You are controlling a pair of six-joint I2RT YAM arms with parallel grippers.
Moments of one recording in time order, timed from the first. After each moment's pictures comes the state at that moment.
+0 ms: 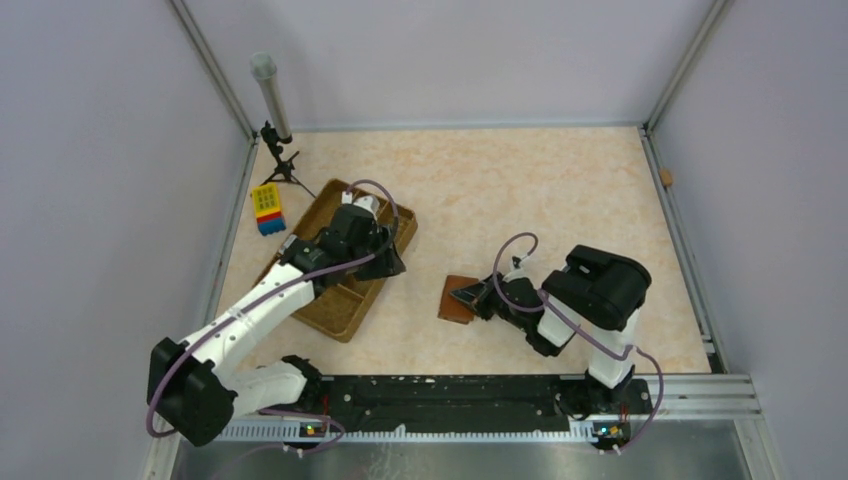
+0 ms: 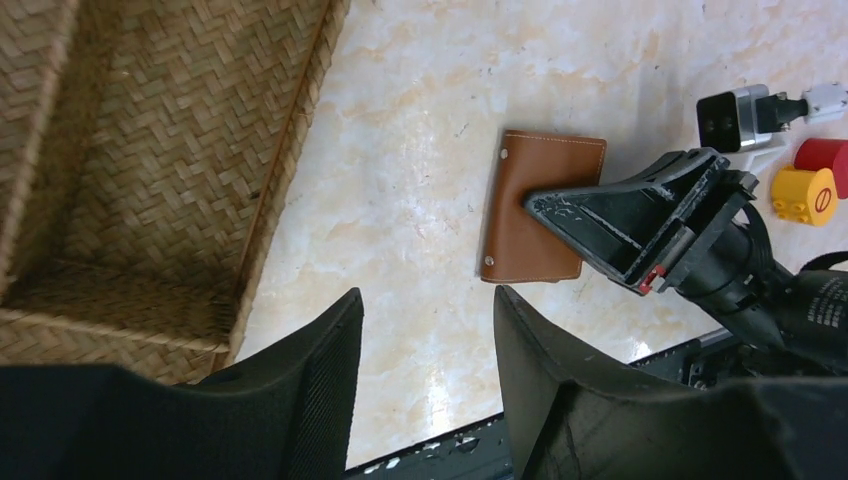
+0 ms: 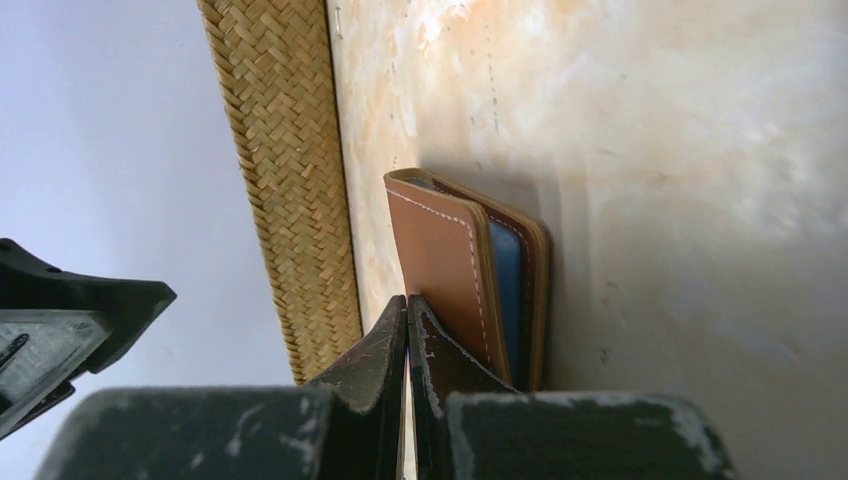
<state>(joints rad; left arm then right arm) -0.59 1.15 0.88 -0.56 0.03 -0.68 0.81 1.89 0.22 1.27 0.03 1.44</state>
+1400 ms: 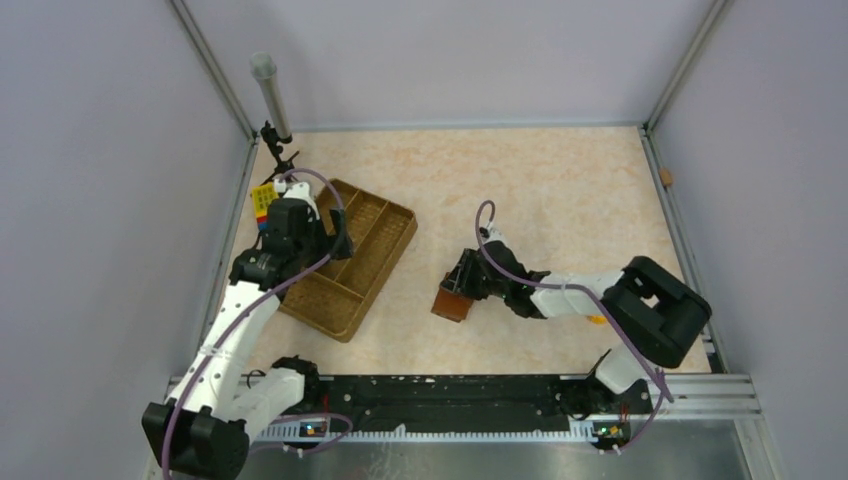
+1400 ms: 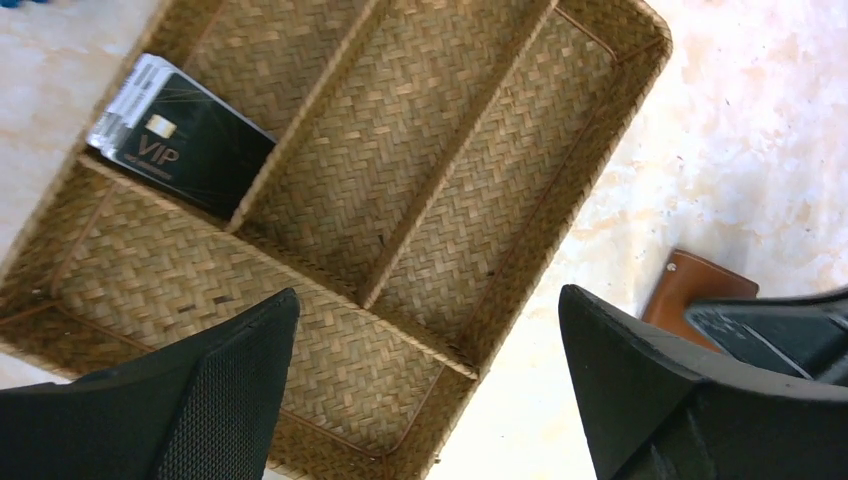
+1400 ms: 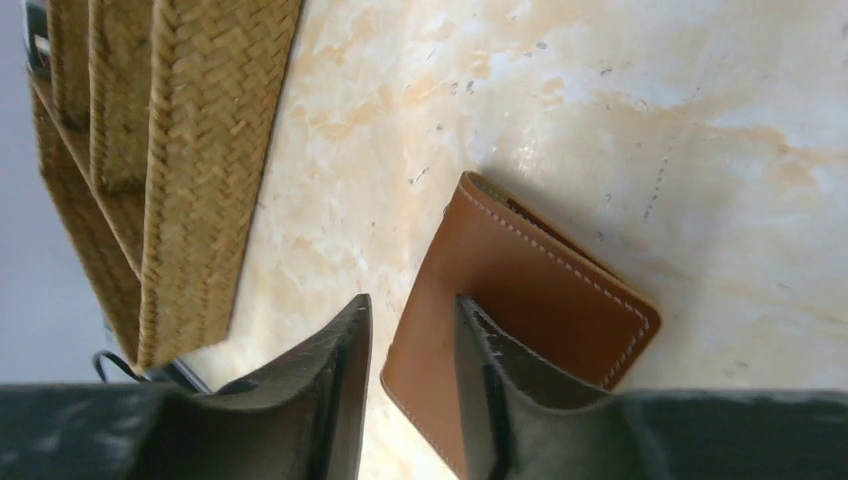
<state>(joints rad) -0.20 0.97 0.91 -0.66 -0.04 -0.37 0.83 1.60 0.59 0.40 0.00 1.01</state>
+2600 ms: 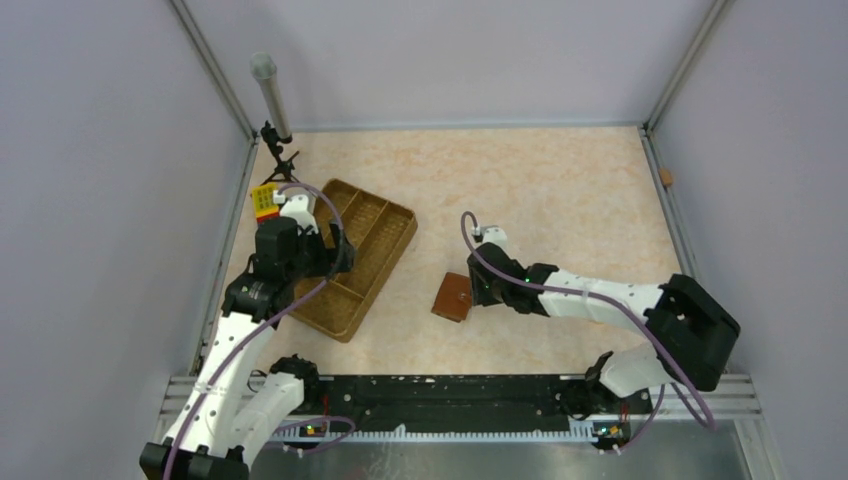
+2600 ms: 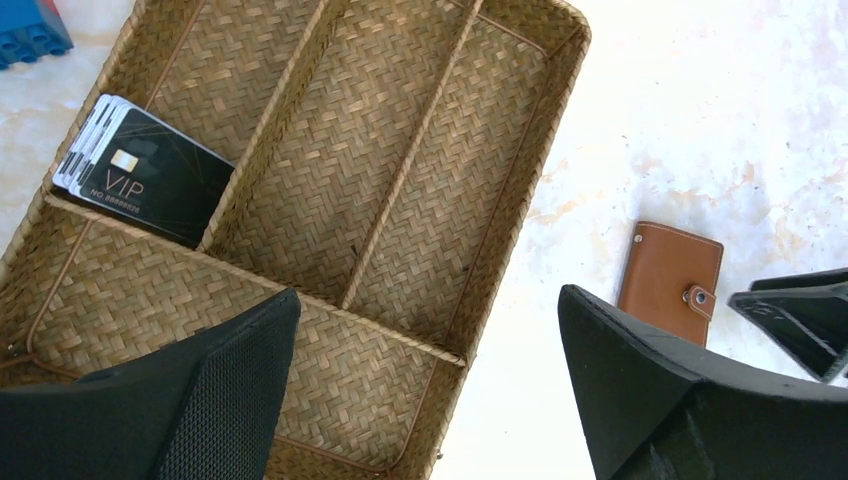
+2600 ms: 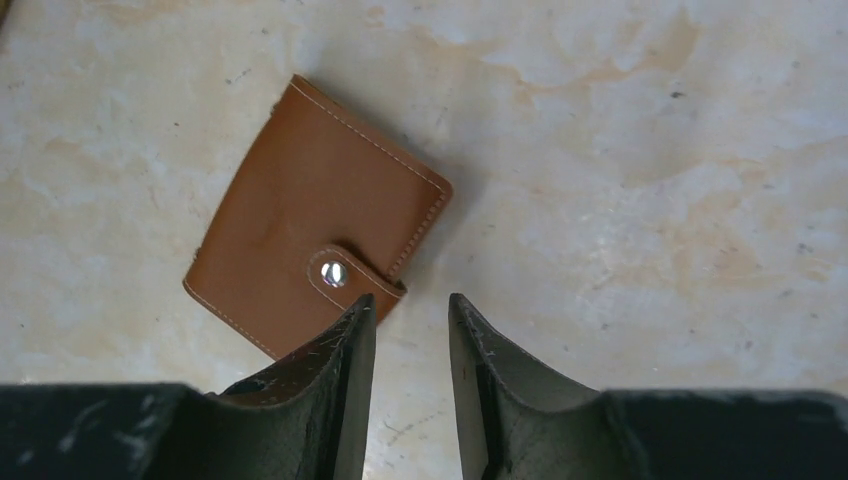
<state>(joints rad) -0.19 0.78 0.79 -0.59 0.05 -0.29 0.90 1.36 0.72 -0.27 0.29 0.62</state>
